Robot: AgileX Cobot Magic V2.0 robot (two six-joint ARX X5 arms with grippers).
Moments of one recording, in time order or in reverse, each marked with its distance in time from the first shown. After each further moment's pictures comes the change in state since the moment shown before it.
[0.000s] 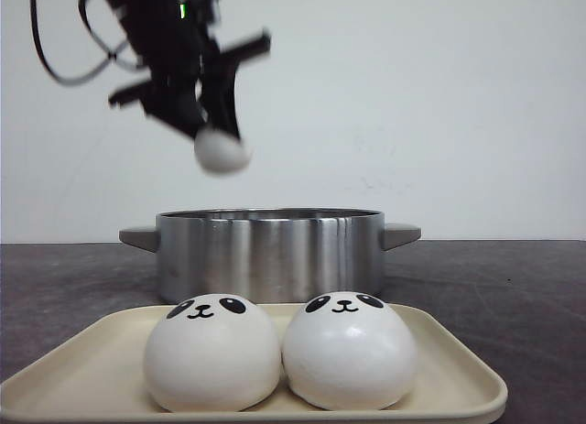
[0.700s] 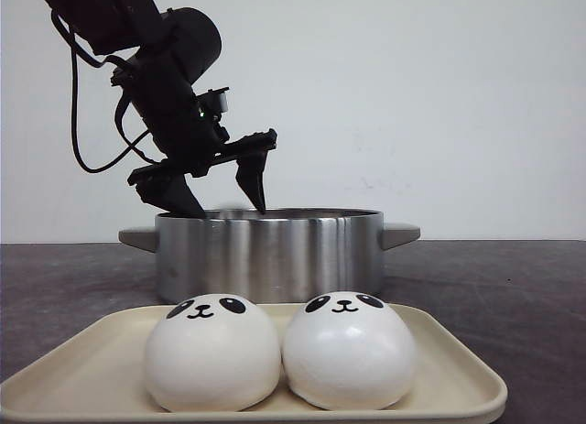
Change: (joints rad) left arm 0.048 0.202 0.007 0.206 0.003 -0.031; right arm 0.000 0.017 0.000 0.000 0.000 -0.001
